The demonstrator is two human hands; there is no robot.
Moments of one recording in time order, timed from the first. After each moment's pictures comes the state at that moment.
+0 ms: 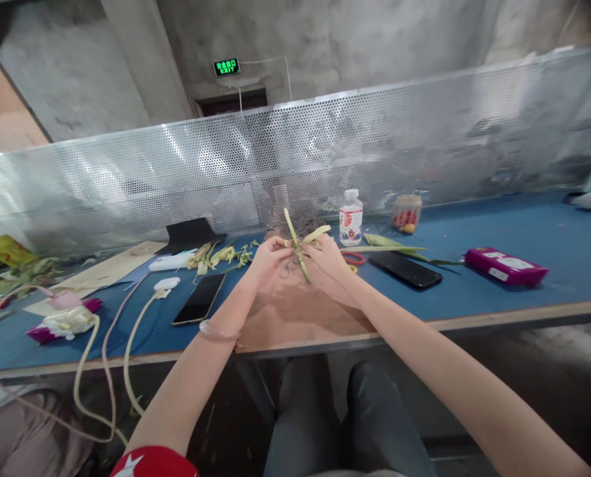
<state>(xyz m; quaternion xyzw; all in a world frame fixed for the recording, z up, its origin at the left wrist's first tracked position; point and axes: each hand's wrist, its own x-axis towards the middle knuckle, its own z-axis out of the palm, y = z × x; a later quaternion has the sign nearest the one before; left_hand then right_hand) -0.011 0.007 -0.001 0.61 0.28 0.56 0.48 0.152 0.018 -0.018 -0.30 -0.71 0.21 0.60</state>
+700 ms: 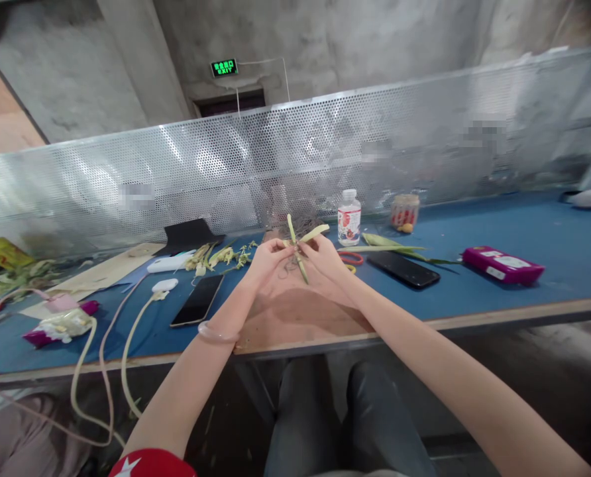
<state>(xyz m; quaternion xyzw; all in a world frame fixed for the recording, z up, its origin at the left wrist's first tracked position) -0.009 0.009 -0.004 0.64 0.31 0.56 0.42 0.147 0.017 -0.020 -0.29 -0.68 0.27 0.62</state>
